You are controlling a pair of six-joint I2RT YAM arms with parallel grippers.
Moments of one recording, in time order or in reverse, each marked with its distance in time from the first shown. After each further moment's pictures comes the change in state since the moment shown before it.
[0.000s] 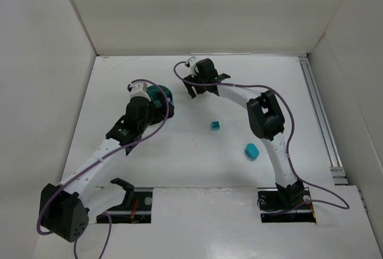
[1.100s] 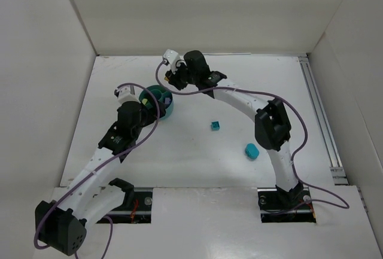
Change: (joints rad) left arm 0.033 -0.130 -0.037 -0.035 -0.100 -0.064; right arm 0.142 -0.192 0.007 0.083 -0.169 -0.214
